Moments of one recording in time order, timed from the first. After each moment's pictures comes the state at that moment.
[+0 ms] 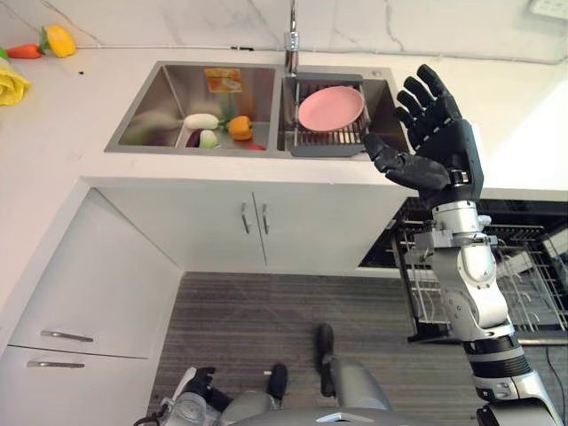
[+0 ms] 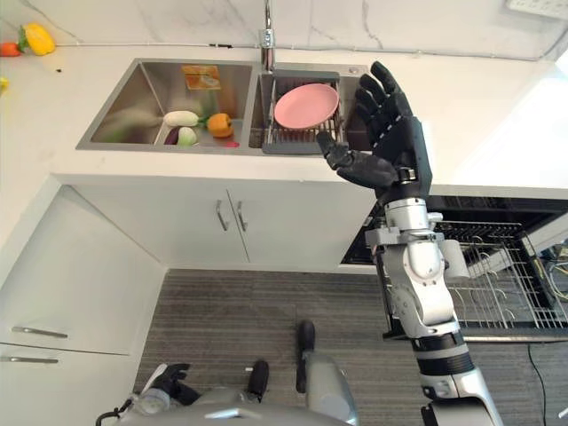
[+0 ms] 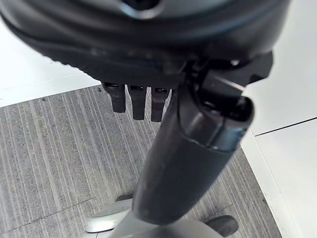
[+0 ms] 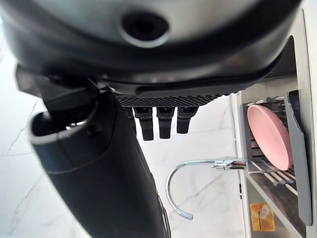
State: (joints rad) left arm 0.01 0.22 -0.23 1.17 0.12 -0.01 0.19; right arm -0.22 -0.42 0.04 -0.14 0.54 -0.28 -0.10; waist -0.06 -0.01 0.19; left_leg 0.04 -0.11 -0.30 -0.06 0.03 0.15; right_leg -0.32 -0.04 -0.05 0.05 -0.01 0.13
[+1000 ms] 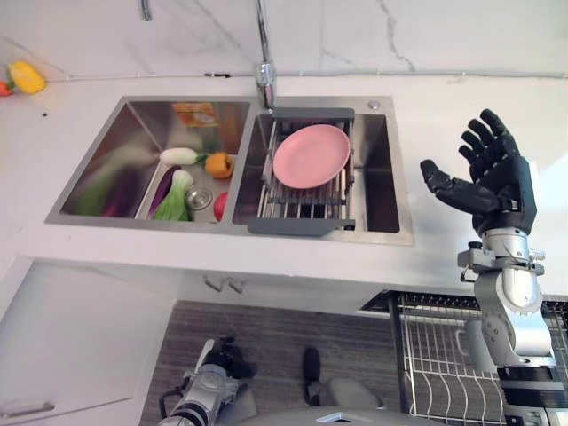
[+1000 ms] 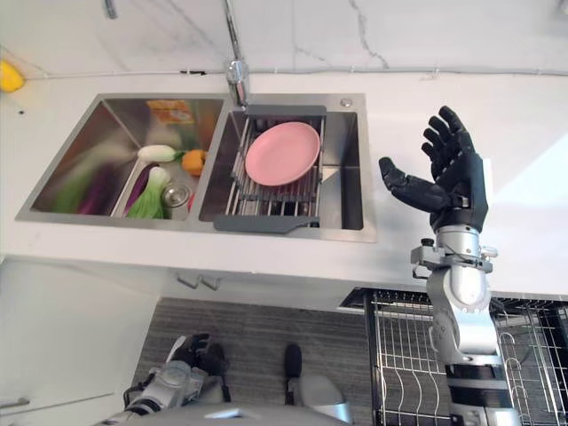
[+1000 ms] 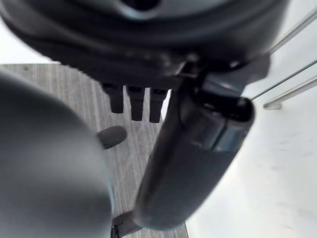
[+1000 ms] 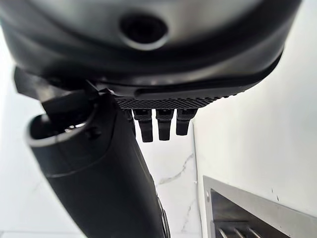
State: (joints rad) left arm -0.07 0.13 -0.18 1.10 0.09 0.01 0.21; right arm -0.02 -0.46 -0.16 -0.14 0.46 -0.21 -0.15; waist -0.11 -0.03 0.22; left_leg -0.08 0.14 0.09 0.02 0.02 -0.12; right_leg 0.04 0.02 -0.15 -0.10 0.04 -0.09
